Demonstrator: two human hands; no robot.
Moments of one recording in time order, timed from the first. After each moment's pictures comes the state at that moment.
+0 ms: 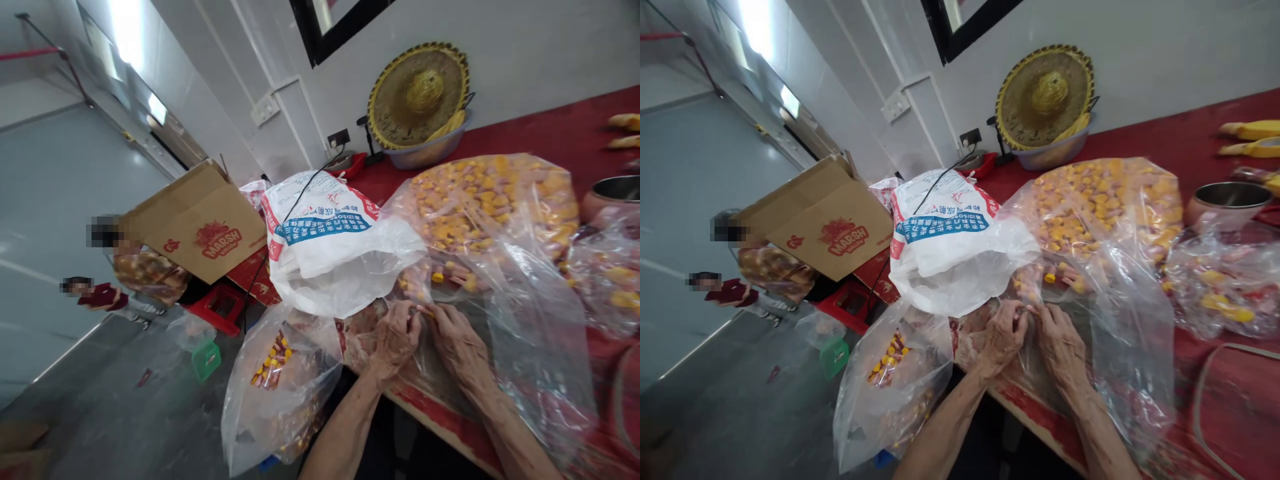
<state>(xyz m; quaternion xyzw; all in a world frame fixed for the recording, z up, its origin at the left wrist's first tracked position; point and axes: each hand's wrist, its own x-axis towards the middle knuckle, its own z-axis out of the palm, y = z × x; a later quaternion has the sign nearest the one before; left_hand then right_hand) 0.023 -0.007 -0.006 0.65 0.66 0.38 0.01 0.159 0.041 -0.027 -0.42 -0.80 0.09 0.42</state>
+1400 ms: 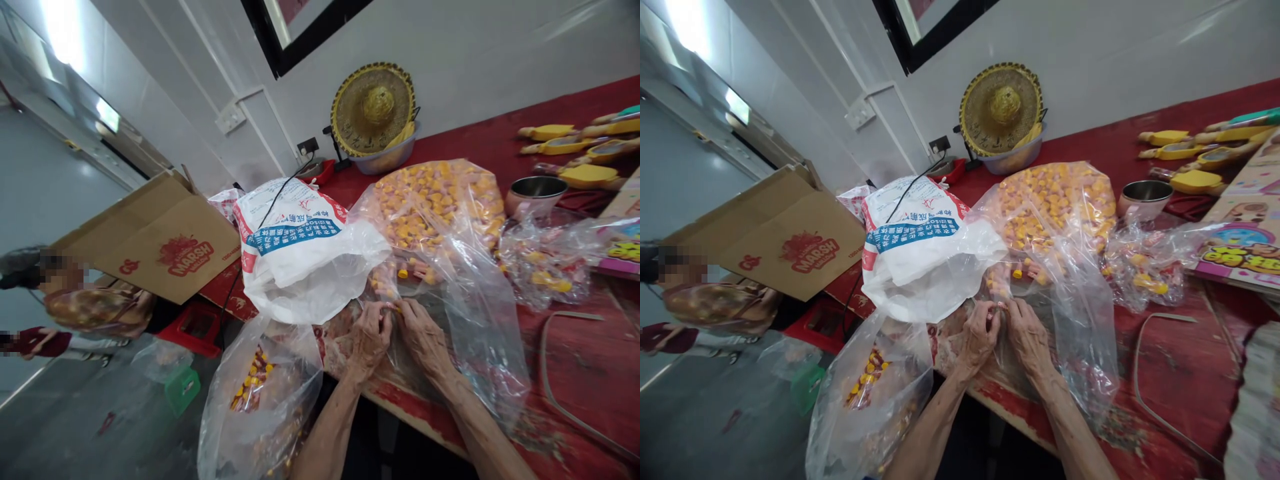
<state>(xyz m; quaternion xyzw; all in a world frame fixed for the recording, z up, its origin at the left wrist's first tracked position) 0.024 -0.006 -0.004 0.68 0.59 0.43 -0.06 0.157 0.044 -0.027 -0.41 -0.81 0.08 0.42</state>
